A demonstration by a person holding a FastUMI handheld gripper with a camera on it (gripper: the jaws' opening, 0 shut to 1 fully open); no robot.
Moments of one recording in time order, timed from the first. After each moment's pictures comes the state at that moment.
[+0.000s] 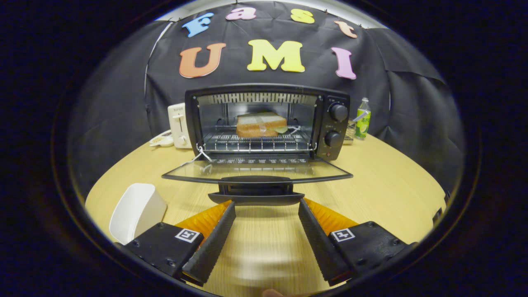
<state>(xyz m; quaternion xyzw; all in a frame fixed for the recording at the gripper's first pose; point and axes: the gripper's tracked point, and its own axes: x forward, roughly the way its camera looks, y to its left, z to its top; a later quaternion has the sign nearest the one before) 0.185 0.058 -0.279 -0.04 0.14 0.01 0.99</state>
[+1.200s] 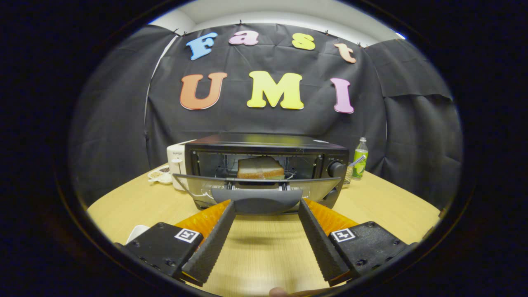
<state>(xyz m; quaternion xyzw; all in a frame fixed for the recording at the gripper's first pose) 0.223 0.071 -0.192 -0.06 0.04 0.01 1.00</state>
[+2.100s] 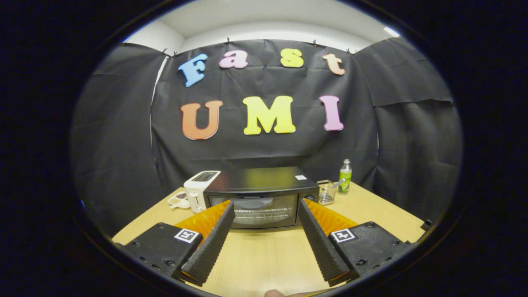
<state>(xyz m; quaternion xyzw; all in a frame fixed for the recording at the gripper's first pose) 0.096 0.058 -0.047 -0.01 0.00 0.02 1.00</state>
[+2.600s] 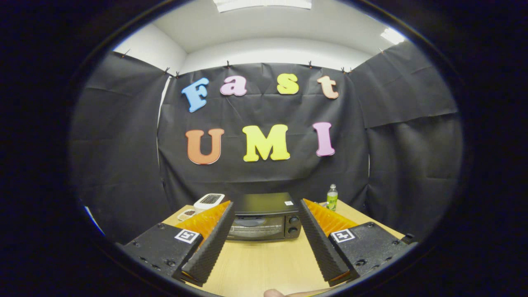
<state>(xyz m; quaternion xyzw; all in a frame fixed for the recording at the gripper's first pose) 0.001 0.033 0.039 -0.01 -0.05 0.03 1.00</state>
